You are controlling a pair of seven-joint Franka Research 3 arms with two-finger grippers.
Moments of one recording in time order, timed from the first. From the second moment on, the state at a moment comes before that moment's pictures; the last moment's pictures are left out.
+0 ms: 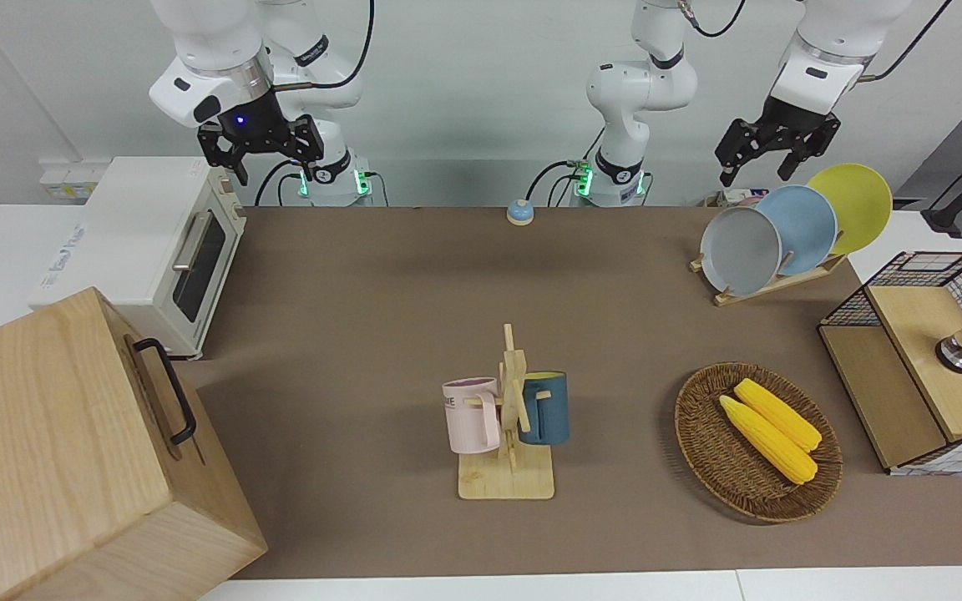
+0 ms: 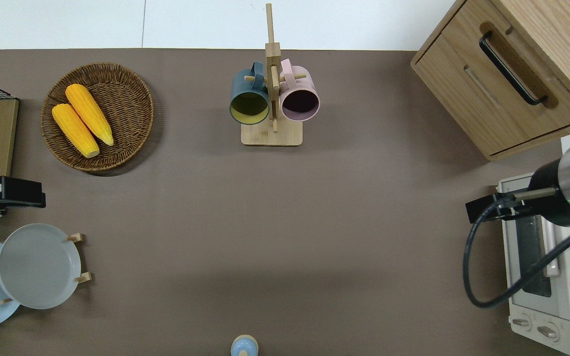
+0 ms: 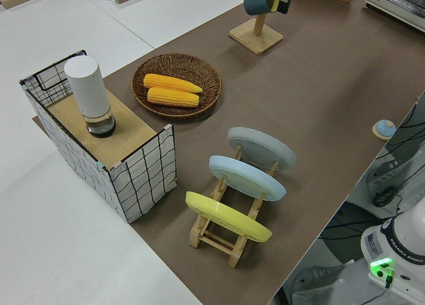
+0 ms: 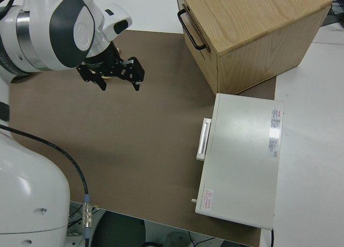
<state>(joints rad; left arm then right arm) -0.02 -0.07 -0.02 -1.52 0.01 1.44 -0.13 -0.09 -0.02 0.23 -1.50 0.00 1.36 0.06</state>
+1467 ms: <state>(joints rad) -0.02 -0.06 -0.02 -1.67 0.24 1.44 -0.18 -0.09 -0.02 0.23 -1.50 0.00 1.36 0.06</state>
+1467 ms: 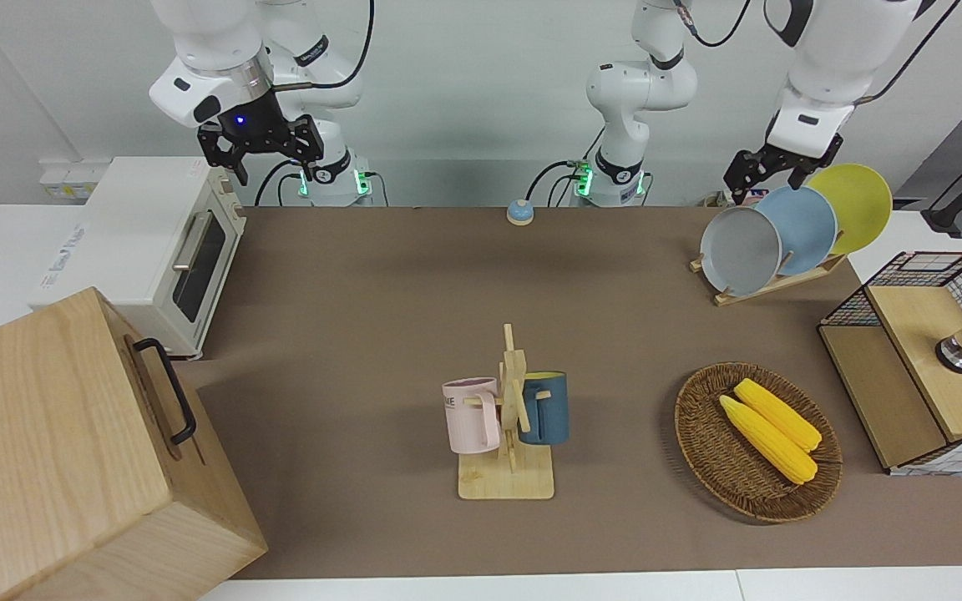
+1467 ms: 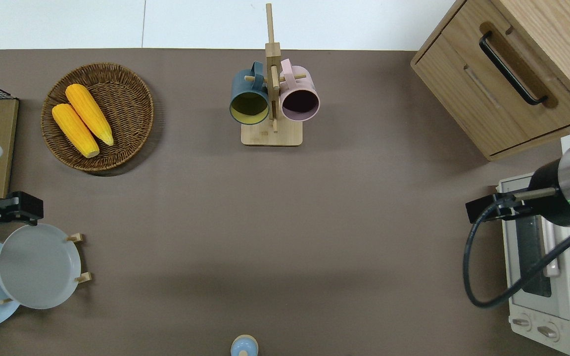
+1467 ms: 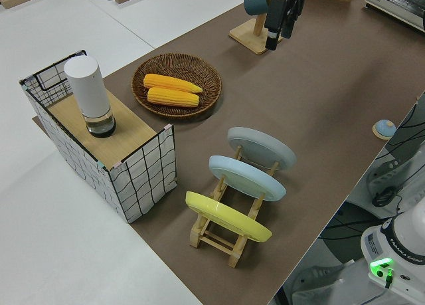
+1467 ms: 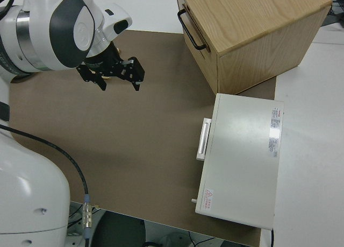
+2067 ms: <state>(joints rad) -0.02 -0.08 0.01 -1.95 0.47 1.55 -0.18 -0.09 -0.02 0.23 -1.50 0.00 1.36 0.06</state>
